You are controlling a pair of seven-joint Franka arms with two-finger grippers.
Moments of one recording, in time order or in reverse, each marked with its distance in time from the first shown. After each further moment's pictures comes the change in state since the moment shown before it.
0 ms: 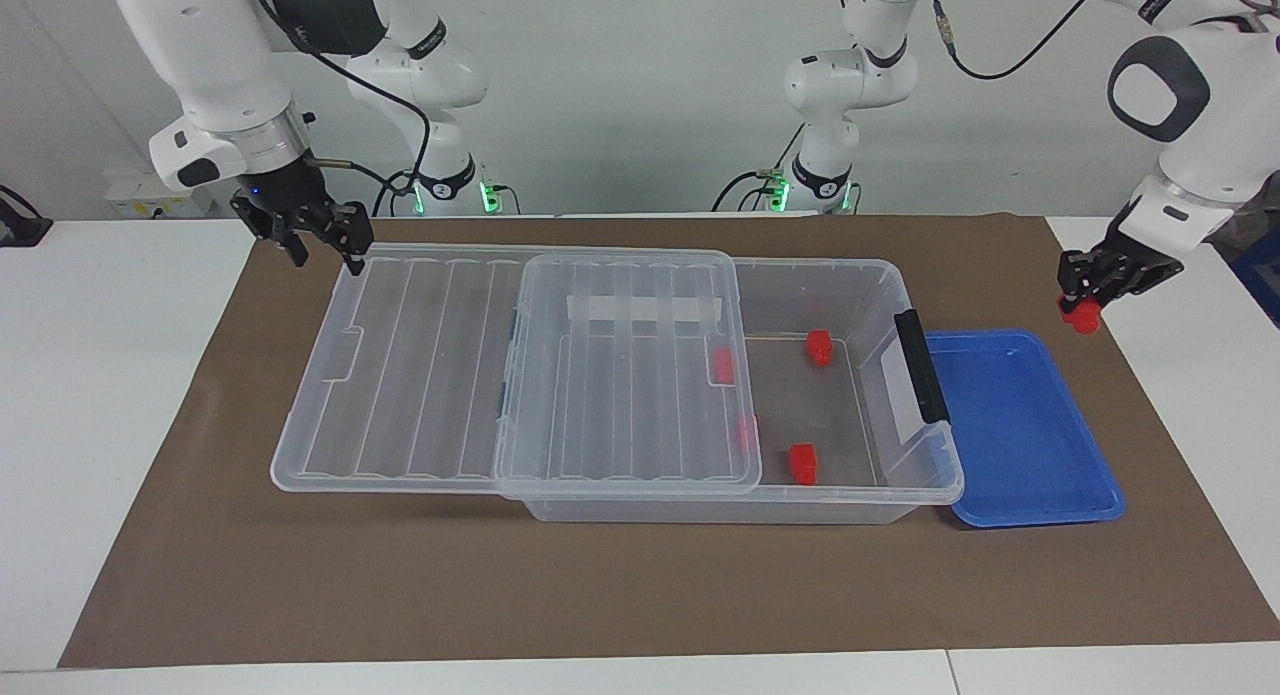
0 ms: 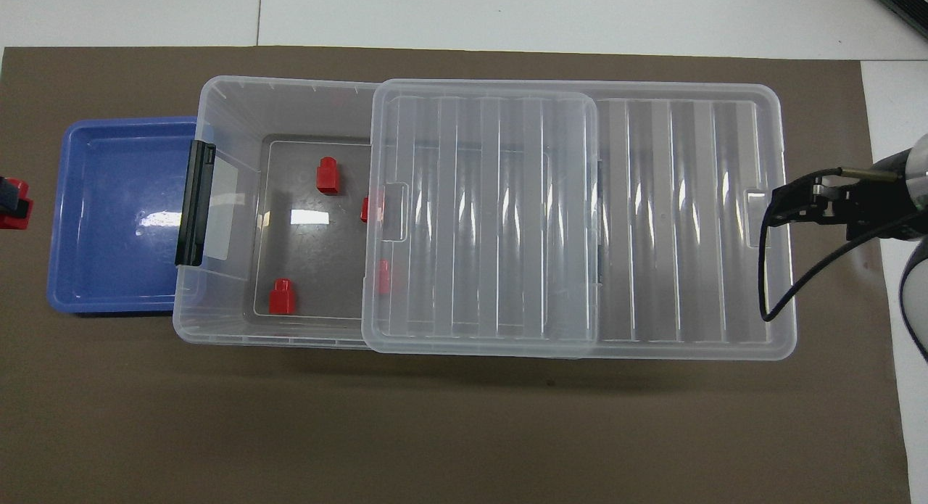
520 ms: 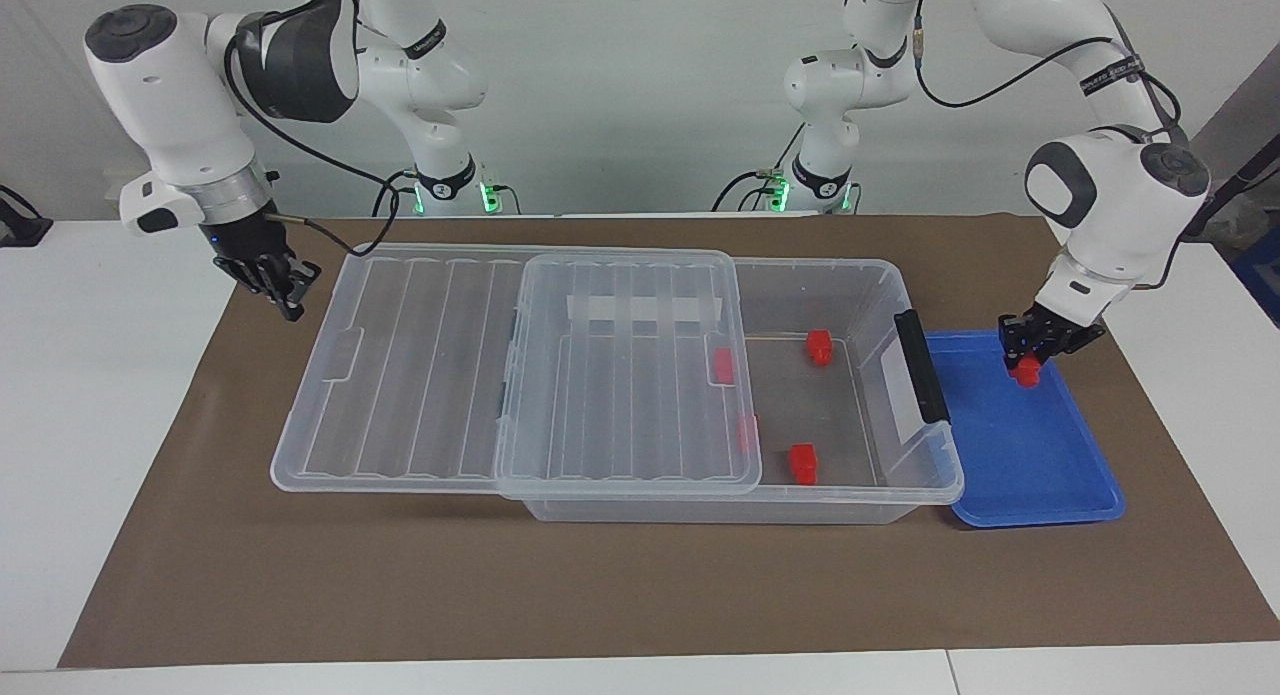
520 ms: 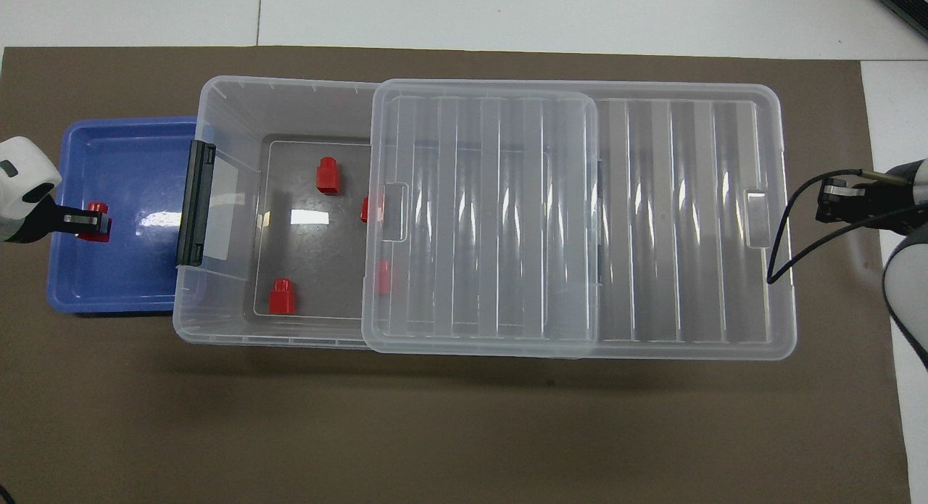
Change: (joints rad) left arm -0.005 0.011 -0.019 -0.286 0.000 0.328 -0.002; right arm -0.115 -0.007 -0.003 -0.190 0.000 0.273 -0.038
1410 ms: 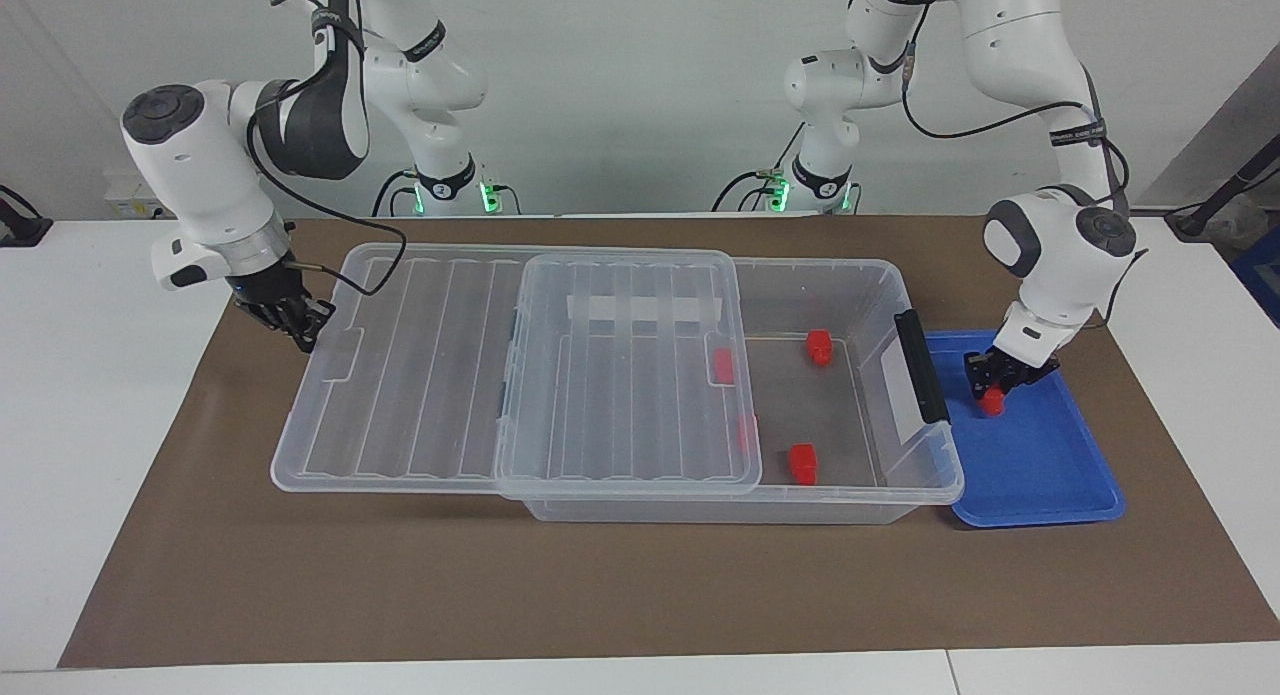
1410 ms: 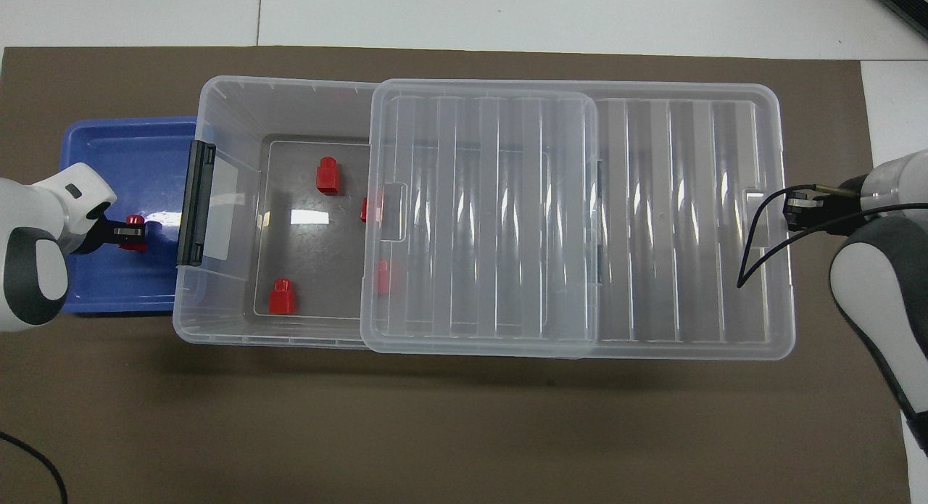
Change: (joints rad) left arm -0.001 0.111 -0.004 -0.103 0.000 0.227 -0.052; right arm 0.011 0.044 0.005 -0.074 0.000 0.078 -0.026
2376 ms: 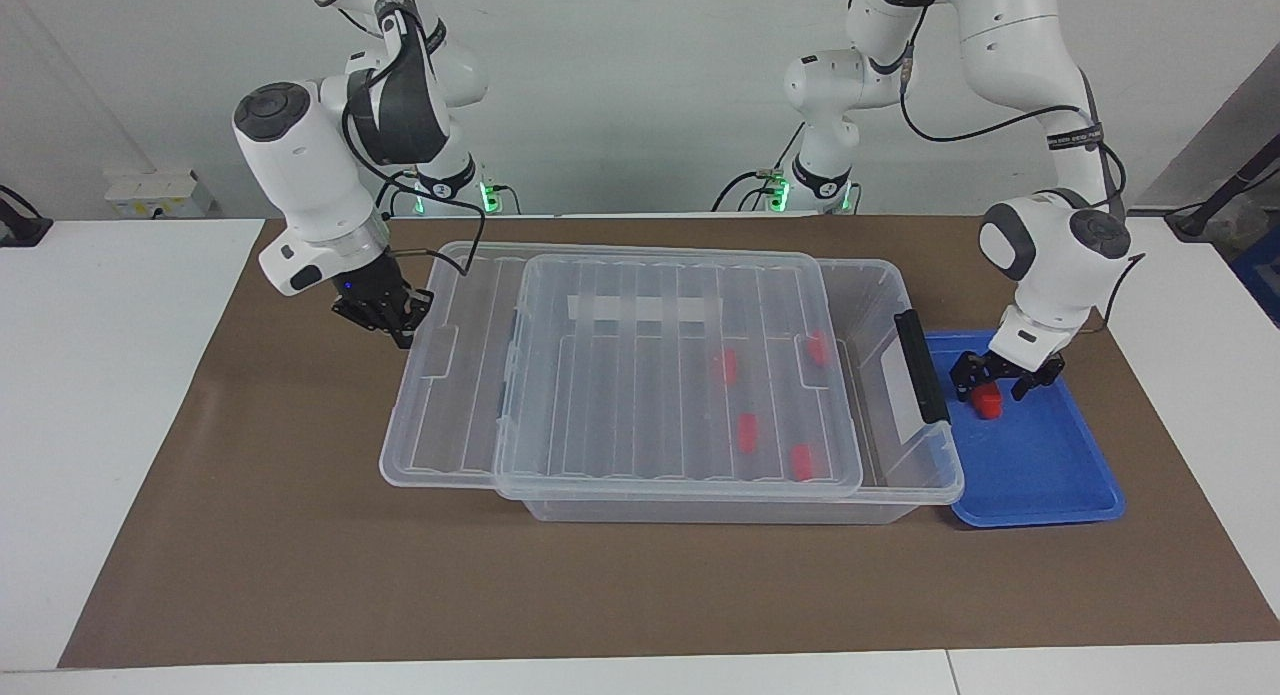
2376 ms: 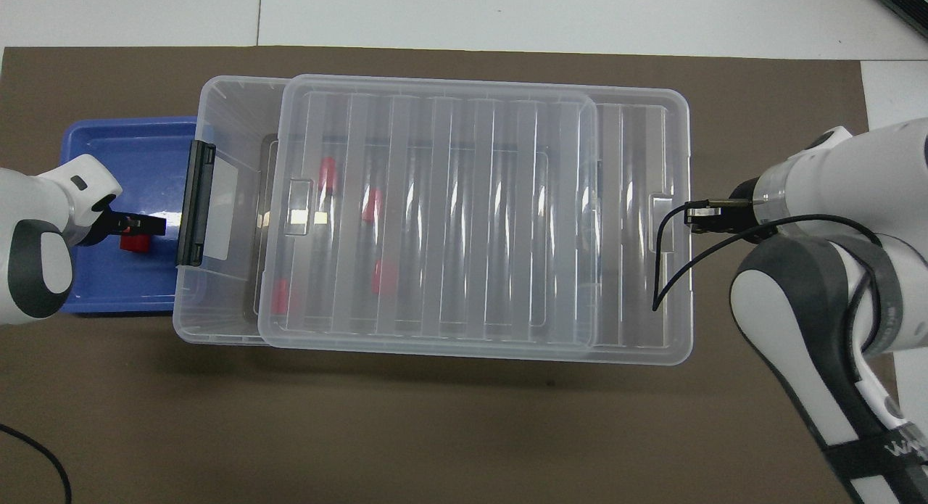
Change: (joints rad) left arm -0.015 -0.005 -0.012 0.044 0.000 -0.041 -0.002; right arm 0.194 -0.003 0.008 0.000 0.088 0.000 -0.021
